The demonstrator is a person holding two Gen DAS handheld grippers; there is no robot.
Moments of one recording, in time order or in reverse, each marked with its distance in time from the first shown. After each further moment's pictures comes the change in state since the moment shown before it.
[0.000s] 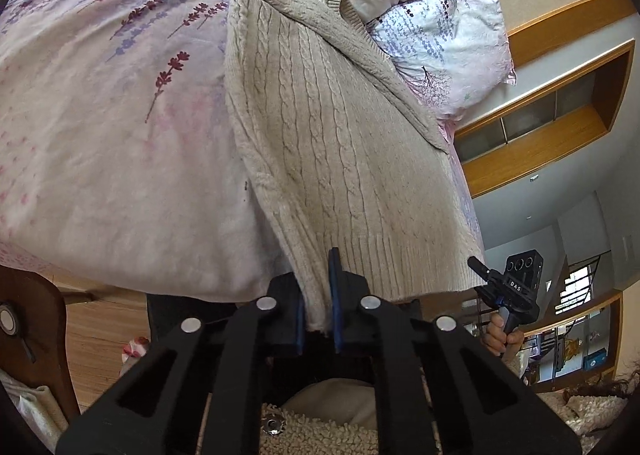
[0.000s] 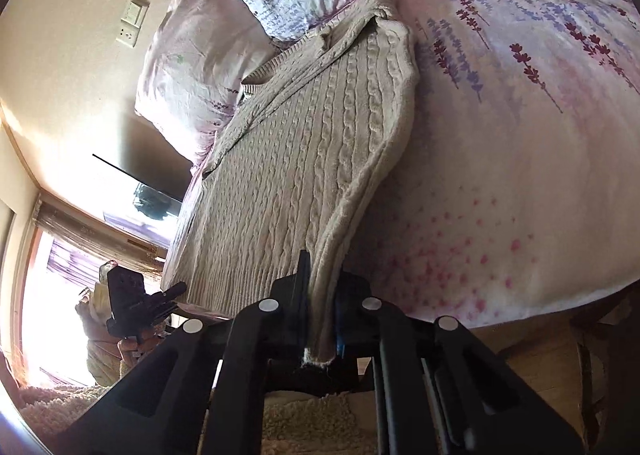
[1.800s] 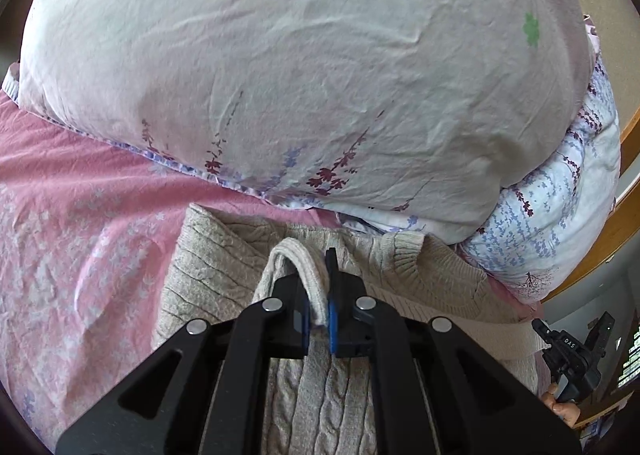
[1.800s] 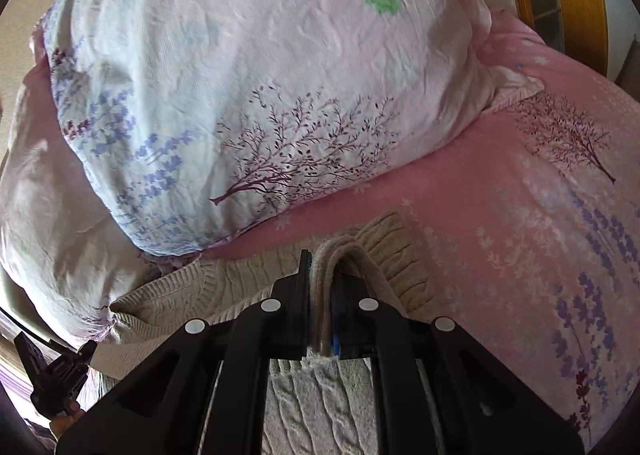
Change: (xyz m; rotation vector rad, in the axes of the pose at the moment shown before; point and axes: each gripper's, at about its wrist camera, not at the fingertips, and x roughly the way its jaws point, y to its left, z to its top) left arm 0.114 -0.004 0.318 0.000 -0.299 0.272; right arm 0.146 -0.001 0.266 0.068 -0.366 -0.432
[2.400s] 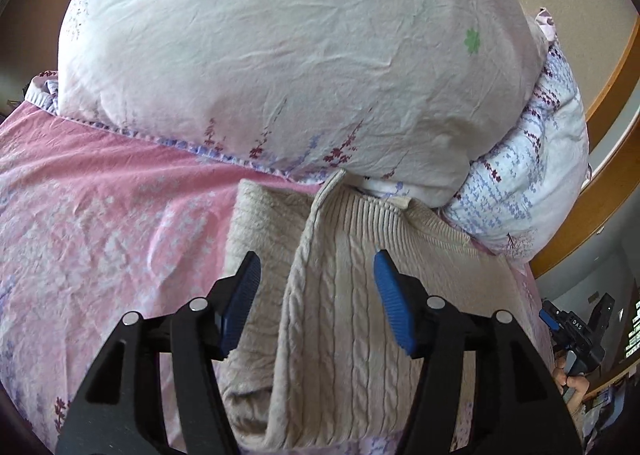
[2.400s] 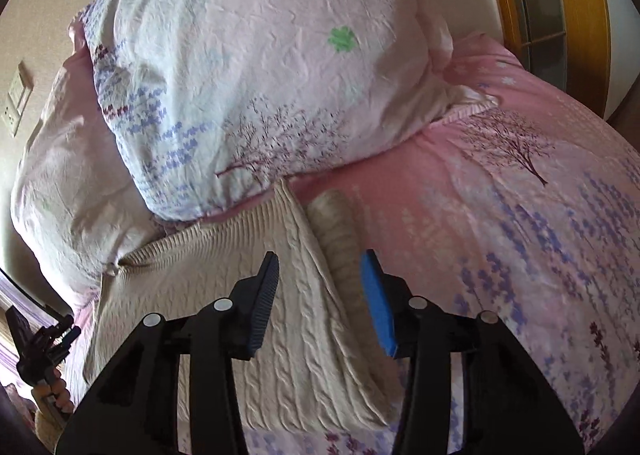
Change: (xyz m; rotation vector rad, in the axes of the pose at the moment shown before) left arm -0.069 0.023 -0.034 0.104 -0.002 -0.040; right arm -0.081 -0.035 -0.025 -0.109 -0.010 0.006
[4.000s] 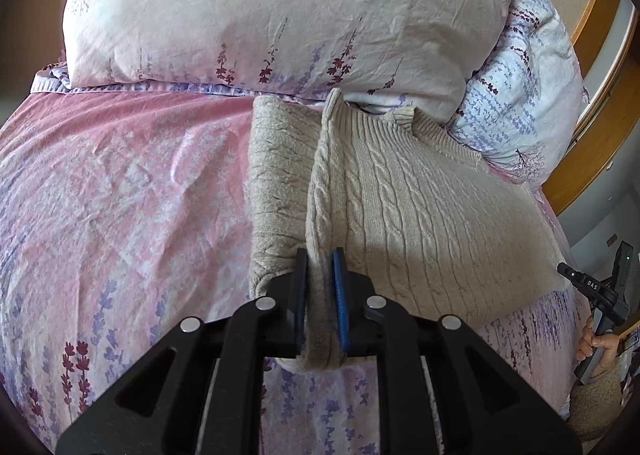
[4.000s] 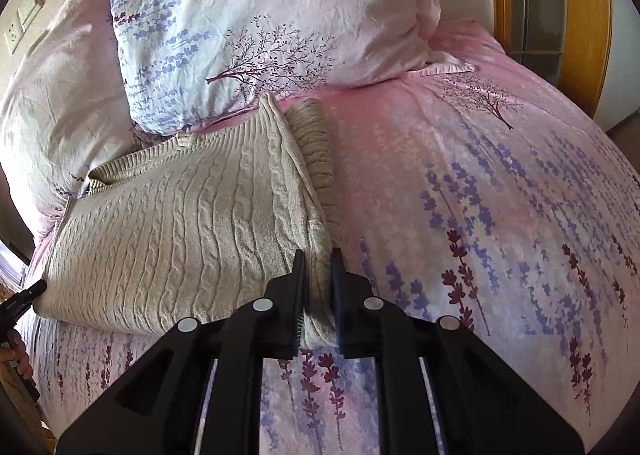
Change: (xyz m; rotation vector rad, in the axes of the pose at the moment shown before) left arm -0.012 0.007 -0.058 0.156 0.068 0.043; right arm -0.011 0.008 -0.052 -0.135 0.060 -0.120
